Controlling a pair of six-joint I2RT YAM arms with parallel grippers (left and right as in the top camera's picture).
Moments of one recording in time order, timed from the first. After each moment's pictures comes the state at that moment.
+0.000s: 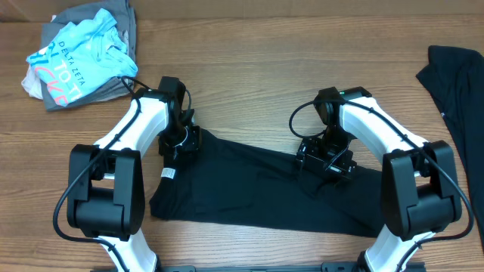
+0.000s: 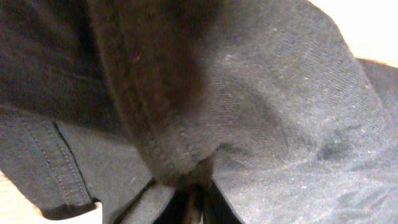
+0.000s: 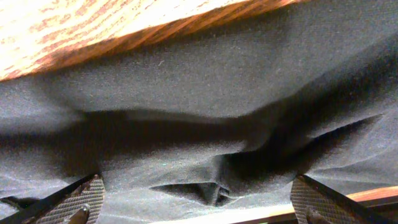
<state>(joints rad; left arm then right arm) -0.15 1.92 1.26 -1.01 0.24 -0.17 0.24 1.90 1.25 -1.25 -0.20 0.65</state>
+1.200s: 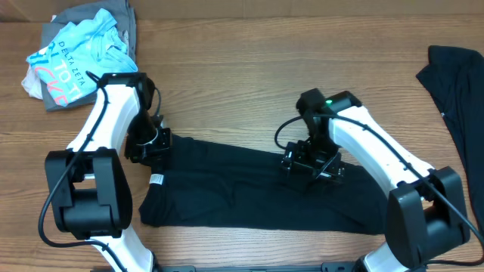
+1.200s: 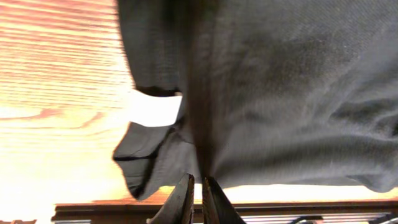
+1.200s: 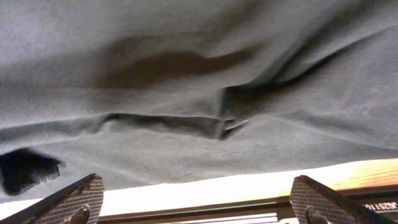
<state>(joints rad) 0.02 1.92 1.42 -1.42 0.10 -0.12 0.40 1.76 1.26 -1.30 -0.22 0.68</state>
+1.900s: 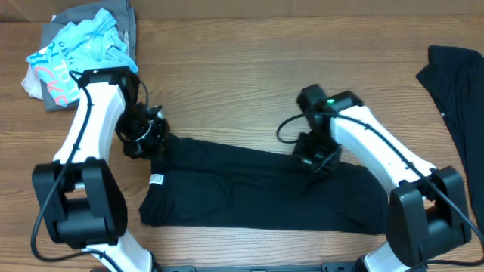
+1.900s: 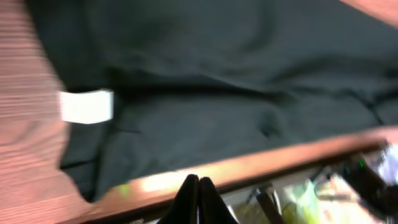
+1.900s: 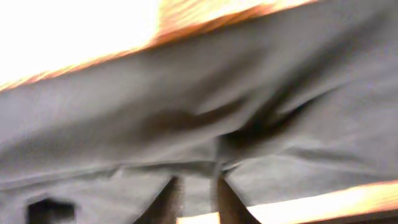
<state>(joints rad) 0.05 1.85 1.47 -1.48 0.36 0.01 0.34 1.76 1.26 -1.22 -0.15 0.76</state>
